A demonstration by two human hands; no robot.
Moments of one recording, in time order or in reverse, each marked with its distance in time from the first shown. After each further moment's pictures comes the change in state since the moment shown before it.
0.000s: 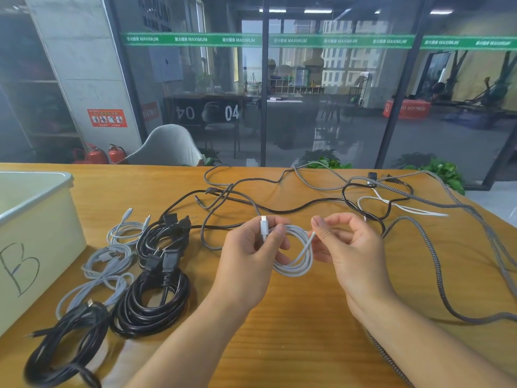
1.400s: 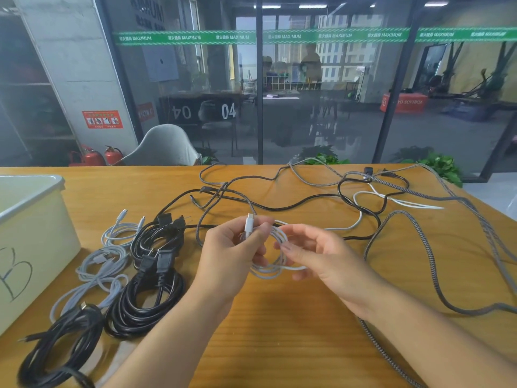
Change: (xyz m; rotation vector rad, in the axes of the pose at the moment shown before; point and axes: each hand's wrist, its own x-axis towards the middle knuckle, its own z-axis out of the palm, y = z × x) left_hand 0.010 -0.016 -0.015 -0.106 0.036 -0.139; right_hand 0.001 0.004 -0.010 -0.158 -0.545 0.196
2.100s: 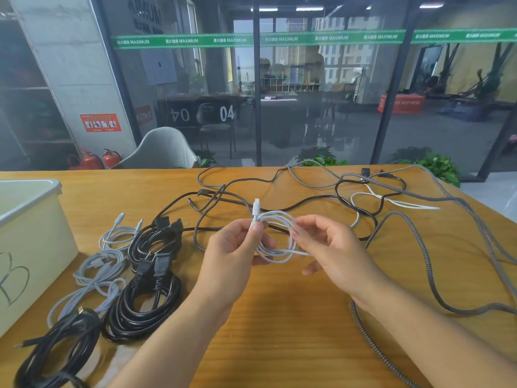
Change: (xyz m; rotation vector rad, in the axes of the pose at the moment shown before) left_hand -0.001 -0.001 0.007 -0.033 -0.044 0.002; right_hand 0.003 -0.008 -0.008 -0.088 0.176 -0.091
